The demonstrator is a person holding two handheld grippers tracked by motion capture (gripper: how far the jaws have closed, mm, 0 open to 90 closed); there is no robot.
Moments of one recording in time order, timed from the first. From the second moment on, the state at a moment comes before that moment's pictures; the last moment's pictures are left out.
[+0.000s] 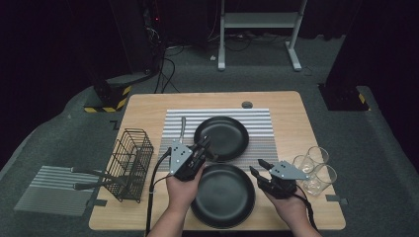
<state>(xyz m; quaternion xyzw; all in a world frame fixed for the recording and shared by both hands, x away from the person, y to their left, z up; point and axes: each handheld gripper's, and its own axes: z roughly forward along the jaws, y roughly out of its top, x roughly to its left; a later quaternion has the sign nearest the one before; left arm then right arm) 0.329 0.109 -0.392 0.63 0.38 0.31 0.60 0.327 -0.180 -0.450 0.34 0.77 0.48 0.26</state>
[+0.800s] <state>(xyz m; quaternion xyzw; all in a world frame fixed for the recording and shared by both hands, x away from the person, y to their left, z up) 0.323 0.097 -0.384 0.63 0.36 0.30 0.61 0.334 -0.147 -0.439 0.34 0.76 0.49 0.26</state>
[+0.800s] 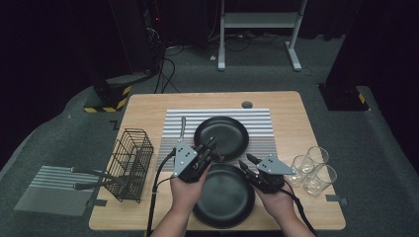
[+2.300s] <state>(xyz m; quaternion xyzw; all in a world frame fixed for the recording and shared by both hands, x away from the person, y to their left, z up) 0.314 0.069 -0.382 0.64 0.35 0.28 0.62 0.336 -0.116 -0.439 0.29 0.76 0.53 0.24</state>
